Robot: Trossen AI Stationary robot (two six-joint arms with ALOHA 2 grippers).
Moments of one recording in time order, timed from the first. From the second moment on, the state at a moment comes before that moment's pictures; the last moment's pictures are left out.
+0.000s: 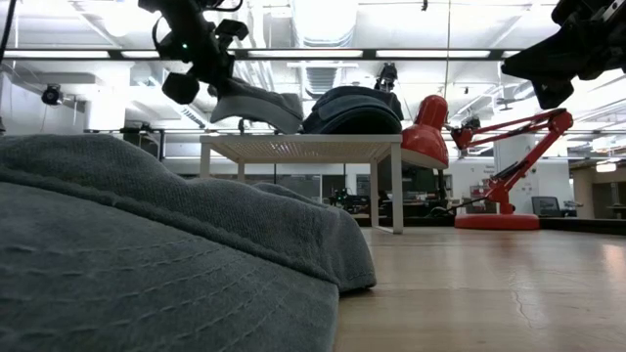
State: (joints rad) left arm 0.27 1.26 1.07 -0.46 -1.01 -1.83; right arm 0.30 0.15 0.25 -0.26 0.45 0.29
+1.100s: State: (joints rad) left arm 0.28 1.33 1.07 -0.46 -0.95 -1.77; right arm 0.30 0.15 0.25 -0.26 0.45 0.29
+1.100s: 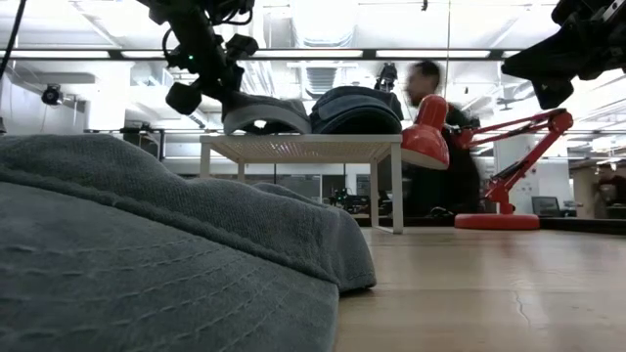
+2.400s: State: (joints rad) left arm 0.30 1.24 1.07 -0.43 -0.83 -1.43; right arm 0.30 0.15 0.25 -0.26 0.45 0.29
